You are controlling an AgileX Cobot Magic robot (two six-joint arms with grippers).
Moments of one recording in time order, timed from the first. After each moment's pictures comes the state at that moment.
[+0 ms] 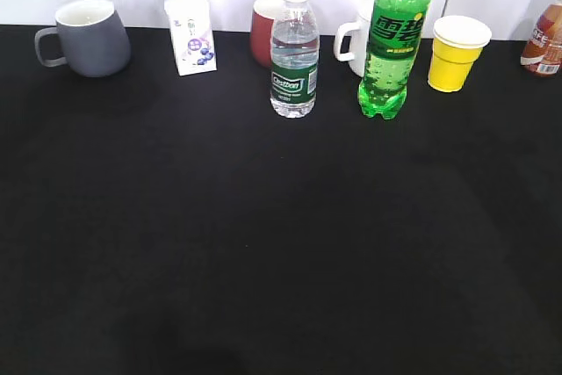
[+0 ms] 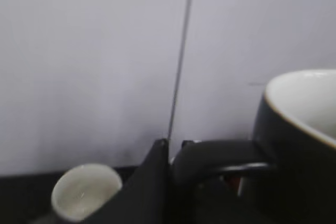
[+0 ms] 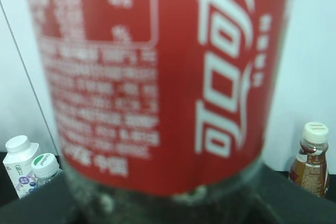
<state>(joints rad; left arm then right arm) -0.10 1.37 -0.86 0.47 -0.35 -0.58 0.19 0.94 -0.76 -0.56 -0.13 0.70</state>
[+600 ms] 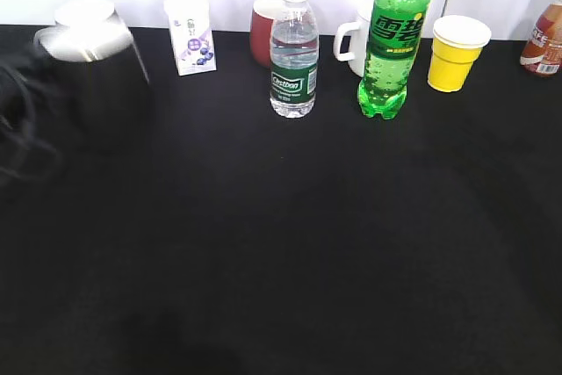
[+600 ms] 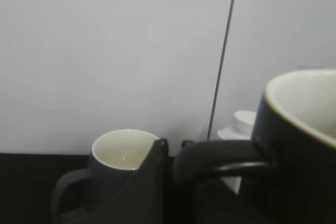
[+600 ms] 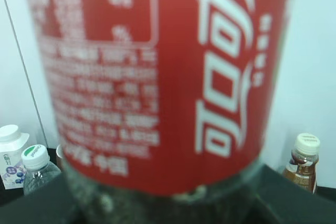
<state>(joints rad) -0.10 1.85 -0.56 0.15 -1.12 -0.18 0.19 0.94 -0.76 -0.64 -0.14 0.70</state>
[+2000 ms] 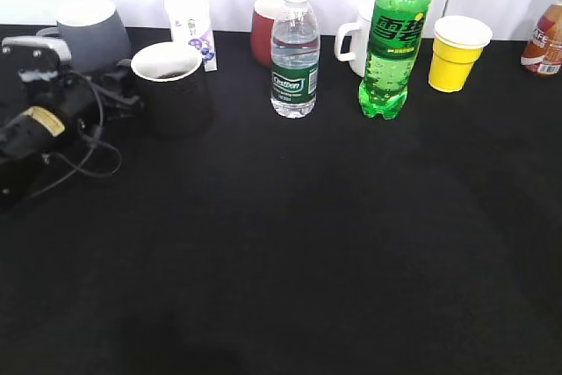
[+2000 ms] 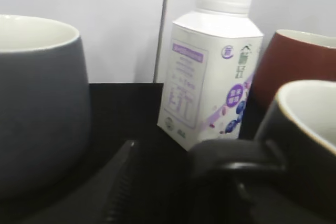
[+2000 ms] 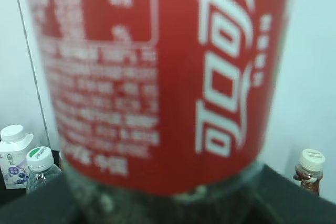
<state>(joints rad) -0.13 2.18 -0.86 0.34 -1.21 -0.29 0.19 0.94 -0.76 -0.68 -0.18 0.70</state>
